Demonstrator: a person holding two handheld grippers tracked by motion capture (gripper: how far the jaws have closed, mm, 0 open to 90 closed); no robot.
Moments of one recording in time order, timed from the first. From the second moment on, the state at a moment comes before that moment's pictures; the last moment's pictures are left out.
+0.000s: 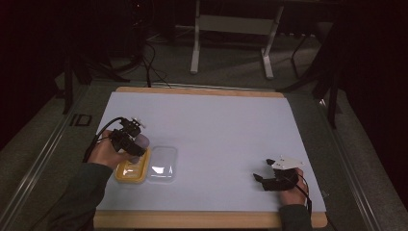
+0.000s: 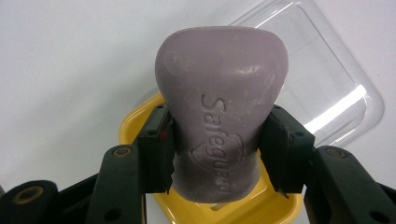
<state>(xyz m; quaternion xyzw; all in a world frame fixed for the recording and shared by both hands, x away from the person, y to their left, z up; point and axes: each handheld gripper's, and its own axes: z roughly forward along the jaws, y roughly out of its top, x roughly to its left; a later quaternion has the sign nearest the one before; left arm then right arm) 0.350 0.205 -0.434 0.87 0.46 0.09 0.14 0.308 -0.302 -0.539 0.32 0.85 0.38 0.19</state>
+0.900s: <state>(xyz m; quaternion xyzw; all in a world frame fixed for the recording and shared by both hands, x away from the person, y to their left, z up) 0.347 0.223 -0.449 0.86 0.48 0.08 0.14 0.308 -0.301 -0.539 0.31 0.85 0.37 0.20</state>
